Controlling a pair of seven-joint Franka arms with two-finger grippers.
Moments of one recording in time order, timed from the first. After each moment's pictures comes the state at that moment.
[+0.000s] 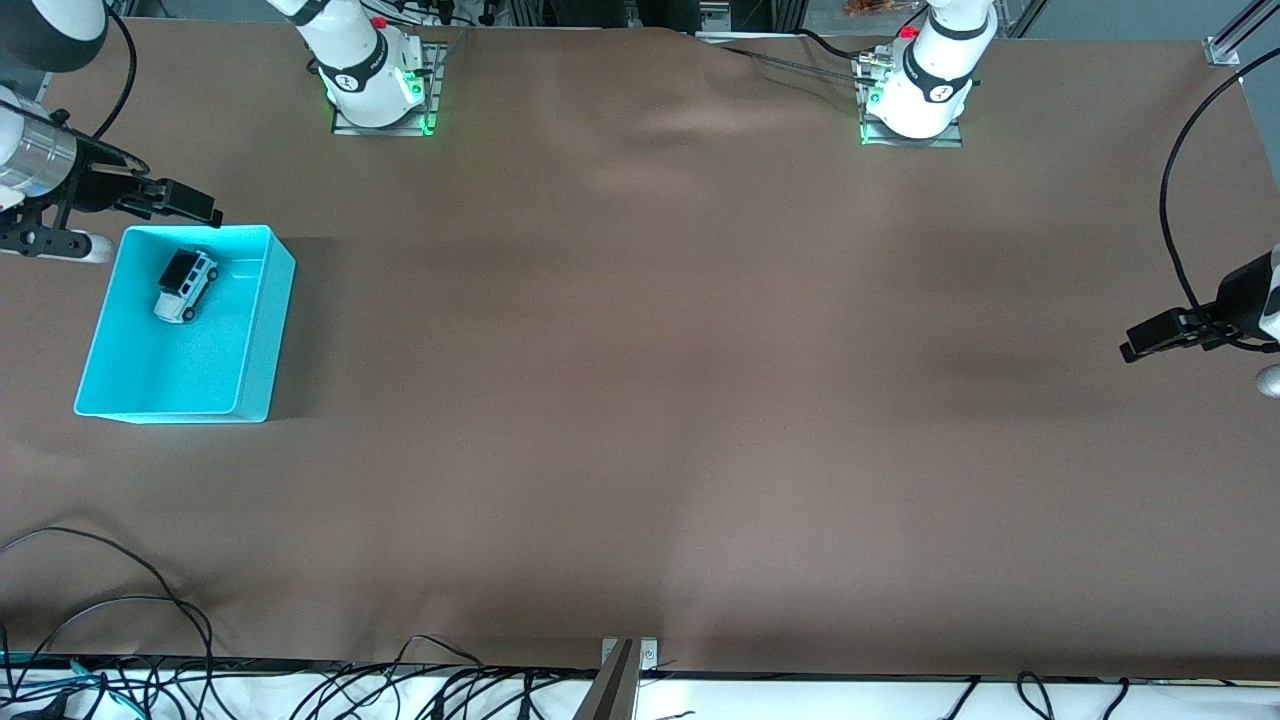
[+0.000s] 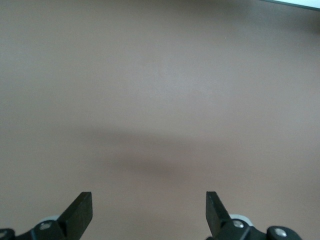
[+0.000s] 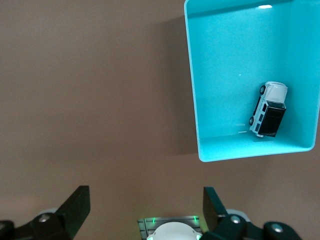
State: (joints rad) left arm 0.42 0.21 -0.35 -1.55 0.06 1.76 -0.11; right arm 0.02 -0.10 -0.08 -1.90 0.04 1.60 0.07
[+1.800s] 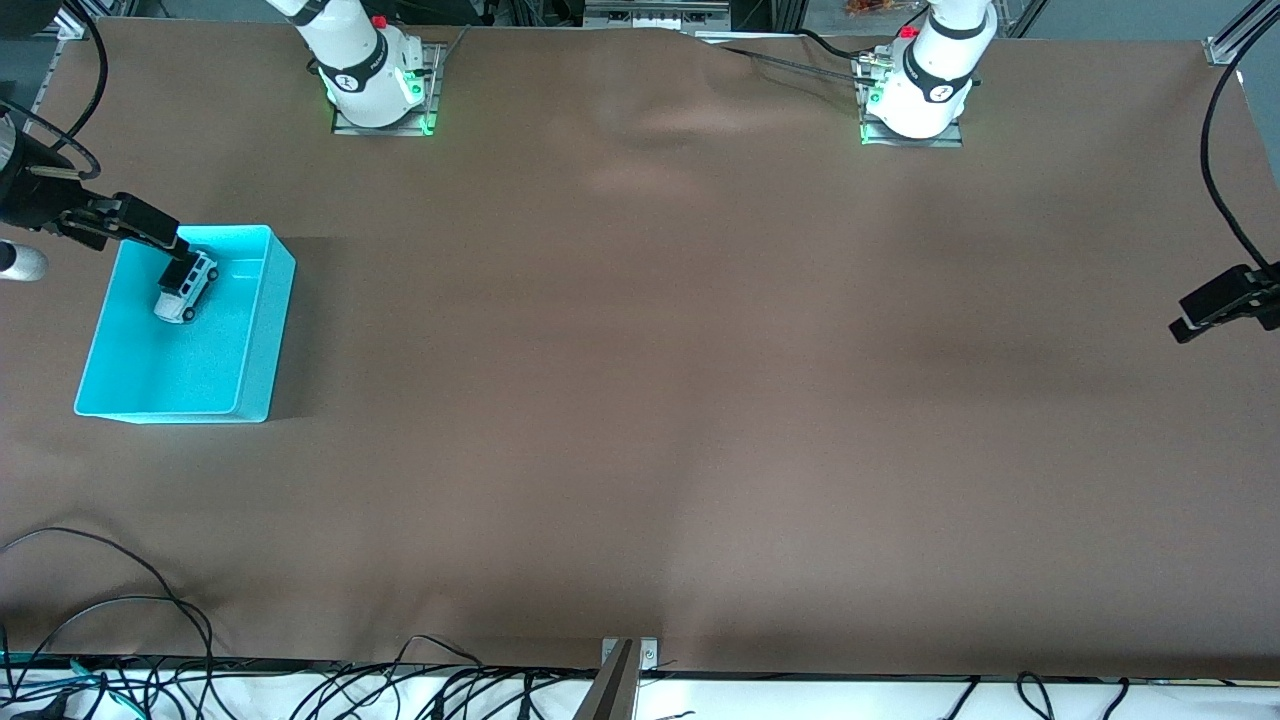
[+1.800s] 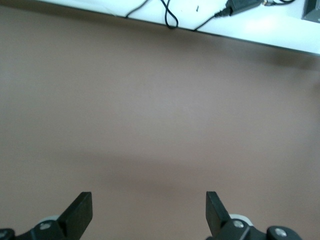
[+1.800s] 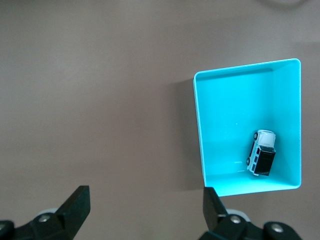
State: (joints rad) left arm 0.31 0.16 -0.24 -1.43 -0.01 1.69 -0.11; right arm 0.03 0.01 -0.04 -1.63 0.03 1.60 0.11
